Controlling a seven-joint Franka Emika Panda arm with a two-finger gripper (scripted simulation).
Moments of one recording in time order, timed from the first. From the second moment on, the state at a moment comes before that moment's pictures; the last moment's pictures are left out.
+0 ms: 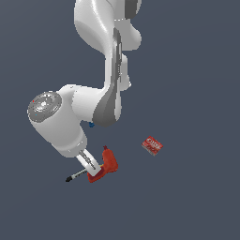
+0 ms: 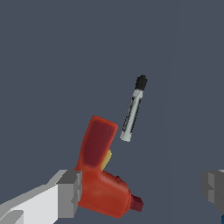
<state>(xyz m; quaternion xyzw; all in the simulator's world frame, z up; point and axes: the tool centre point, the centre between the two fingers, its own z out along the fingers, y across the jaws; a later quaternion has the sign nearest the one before) 0.123 -0.142 0.147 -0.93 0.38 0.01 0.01</state>
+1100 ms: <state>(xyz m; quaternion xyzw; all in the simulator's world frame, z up) 0.146 -0.189 0.059 -0.87 0.50 0.00 0.00</state>
